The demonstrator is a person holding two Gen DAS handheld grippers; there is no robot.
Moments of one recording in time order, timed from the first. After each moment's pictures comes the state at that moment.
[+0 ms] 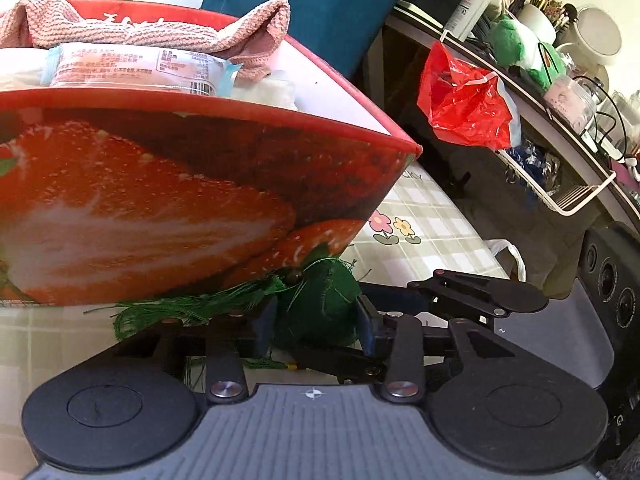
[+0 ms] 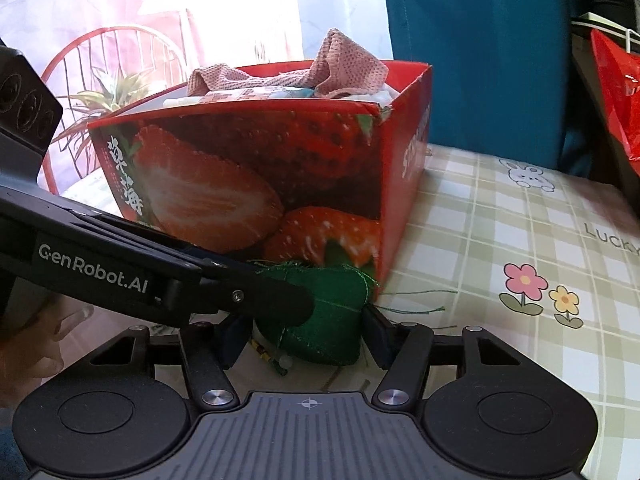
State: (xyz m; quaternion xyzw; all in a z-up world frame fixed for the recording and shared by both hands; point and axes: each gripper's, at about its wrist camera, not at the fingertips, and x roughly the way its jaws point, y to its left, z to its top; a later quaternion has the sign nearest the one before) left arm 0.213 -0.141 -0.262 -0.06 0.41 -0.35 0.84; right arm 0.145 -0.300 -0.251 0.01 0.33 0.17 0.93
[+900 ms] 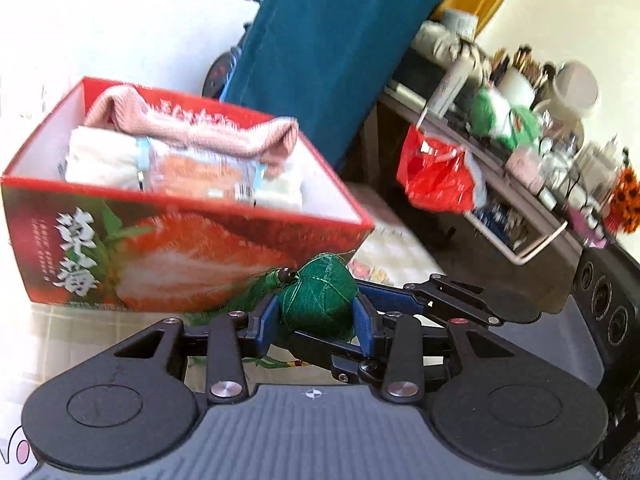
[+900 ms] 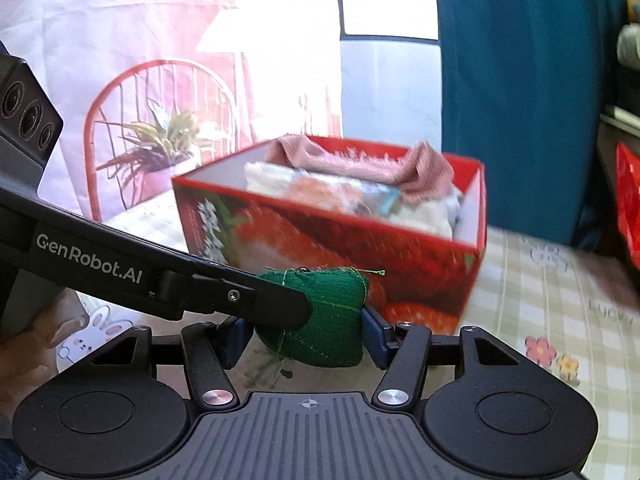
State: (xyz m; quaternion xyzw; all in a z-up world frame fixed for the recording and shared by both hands) left arm 0.151 -0.063 -0.181 -0.11 0.34 -0.33 0.87; right arm 0.106 -0.249 -0.185 -0.03 0.25 0.20 0.95
